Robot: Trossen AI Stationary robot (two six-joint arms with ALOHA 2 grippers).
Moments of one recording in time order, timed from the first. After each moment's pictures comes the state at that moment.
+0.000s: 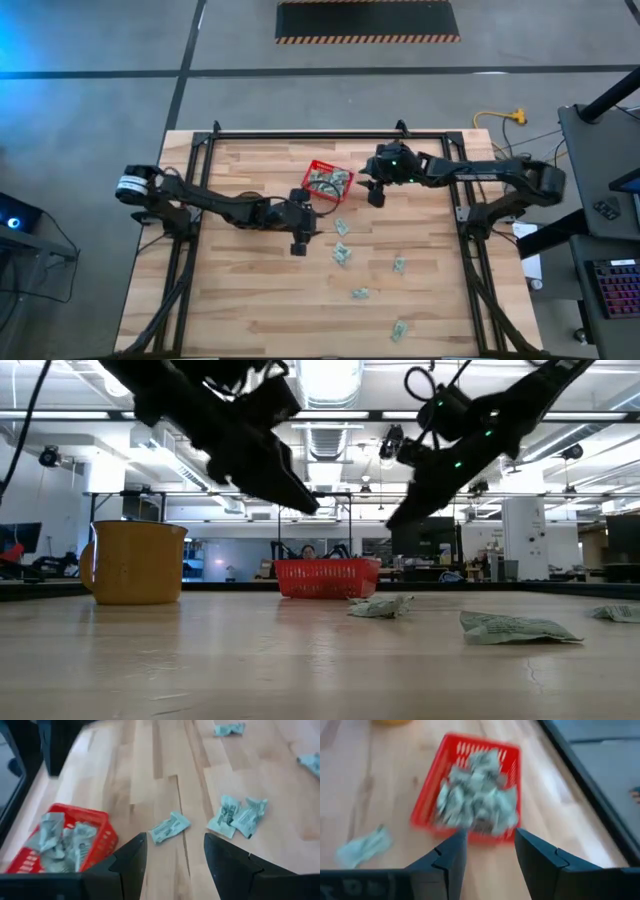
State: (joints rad) left arm -0.08 1.54 0.86 0.09 -0.21 0.18; right arm -0.42 1.43 0.71 0.07 -0.09 -0.17
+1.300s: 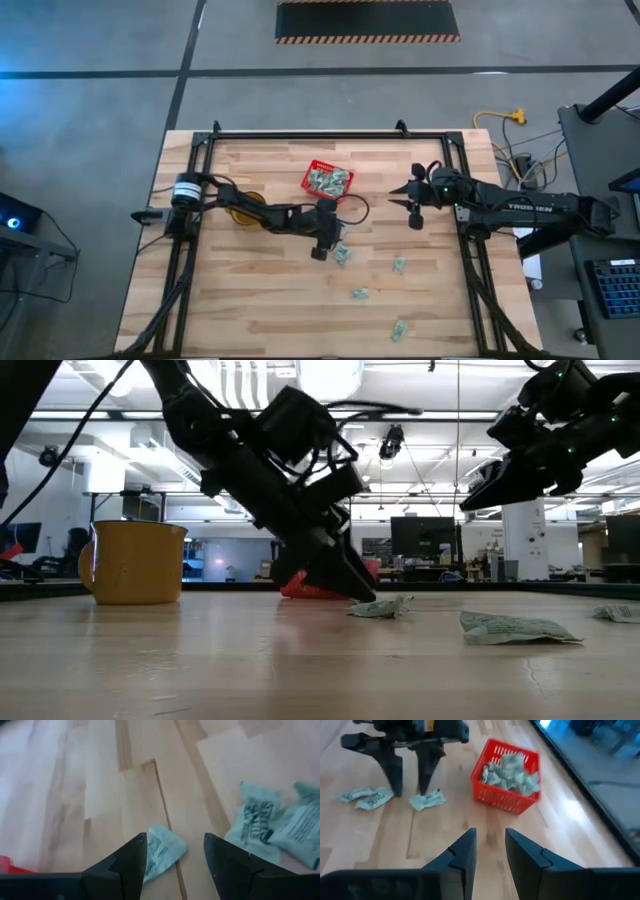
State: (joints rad) left arm -0.04 1.97 1.04 0.28 -0.11 0.33; right arm -0.32 0.72 0.29 -0.05 -0.09 -0.23
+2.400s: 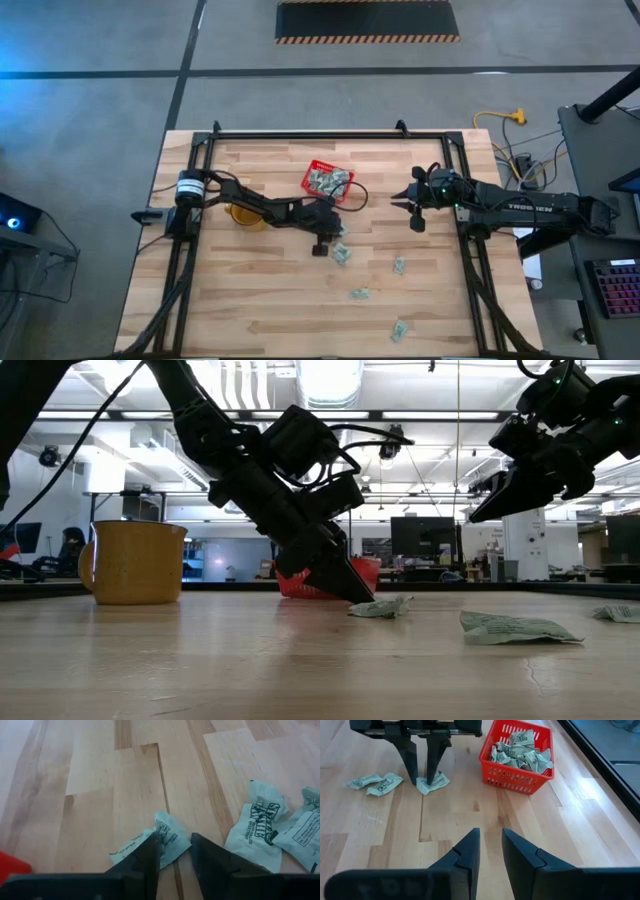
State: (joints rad) left arm 0.02 1.99 1.05 0.27 0.03 0.17; right arm -0.32 0.72 0.29 -0.14 -0.11 -0.16
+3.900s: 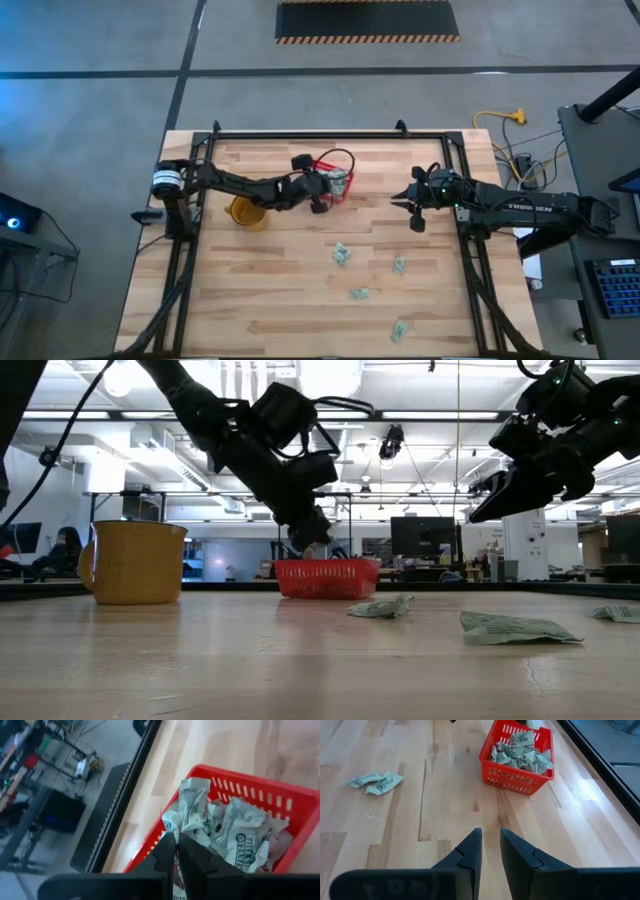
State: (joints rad) left arm 0.14 1.80 1.01 0.22 -0.59 0.34; right arm -0.32 0.72 0.28 -0.13 -0.11 -0.18
